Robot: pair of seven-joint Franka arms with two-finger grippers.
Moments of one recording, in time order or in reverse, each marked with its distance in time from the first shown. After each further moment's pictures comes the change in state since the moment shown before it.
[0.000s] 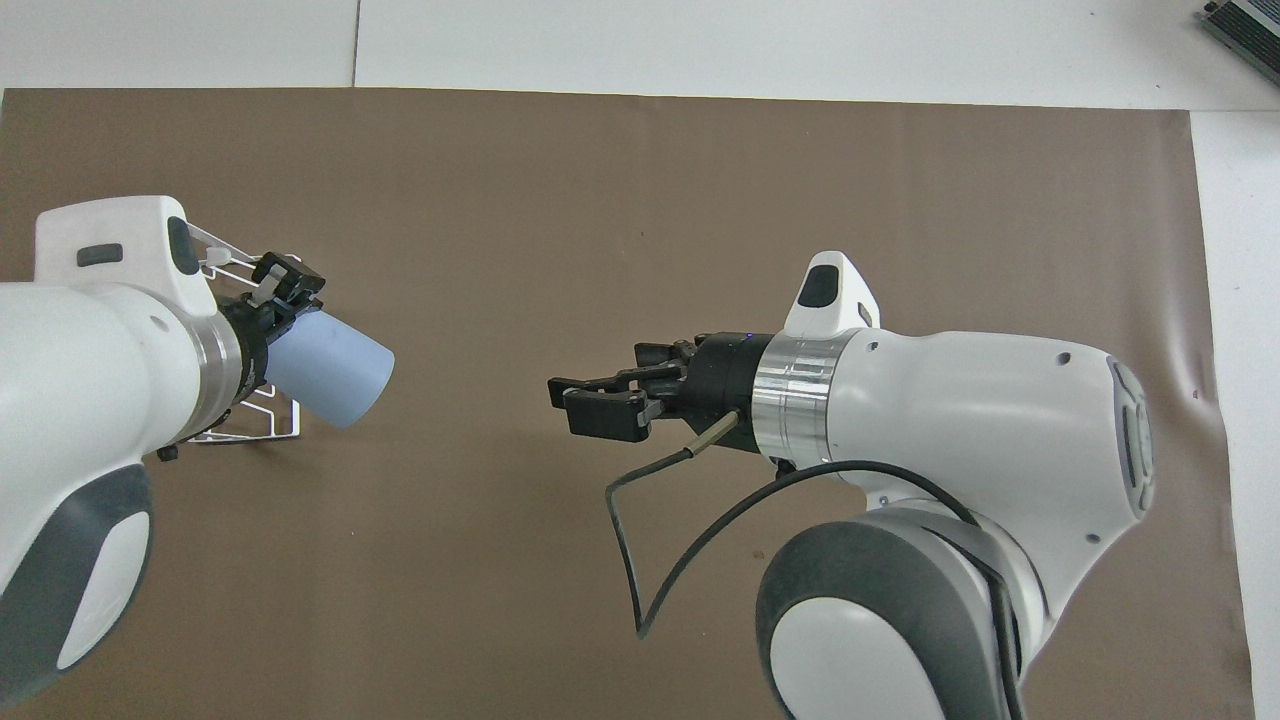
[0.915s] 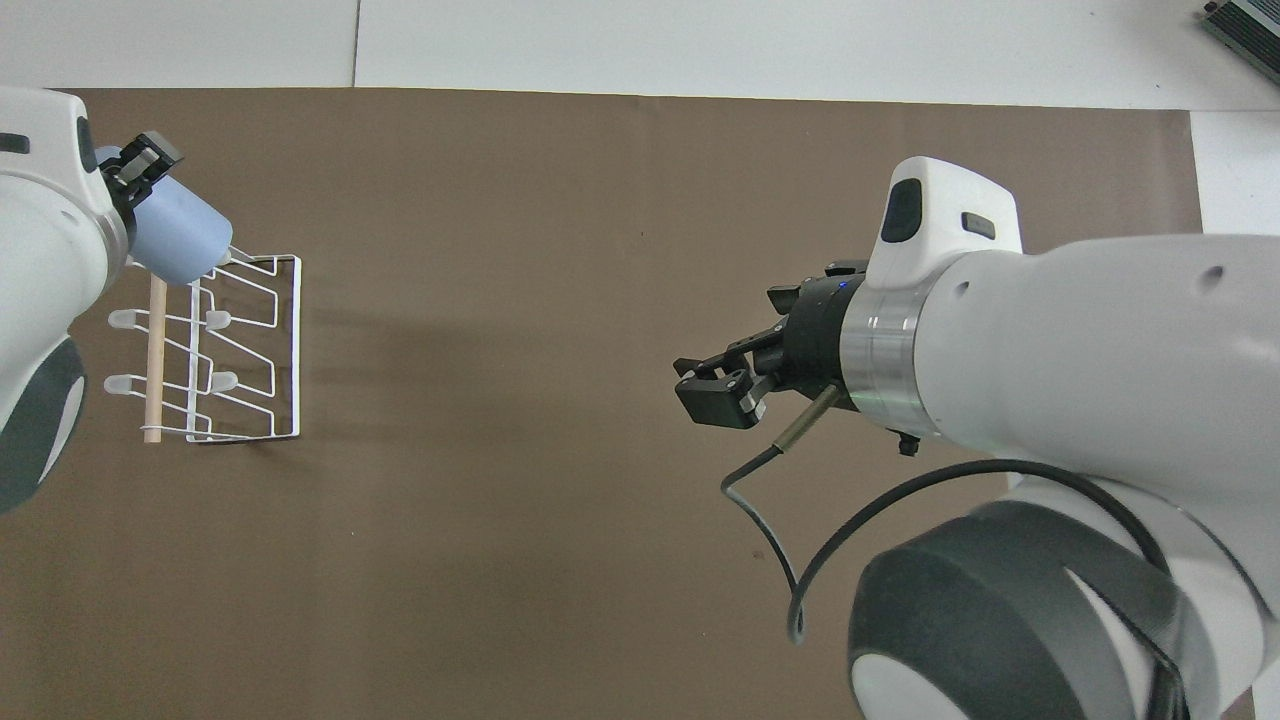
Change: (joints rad) left arm 0.168 0.162 0.016 0.031 0.407 0.317 0.116; right arm -0.024 0.010 -0.070 0.241 -0.502 -0.341 -0.001
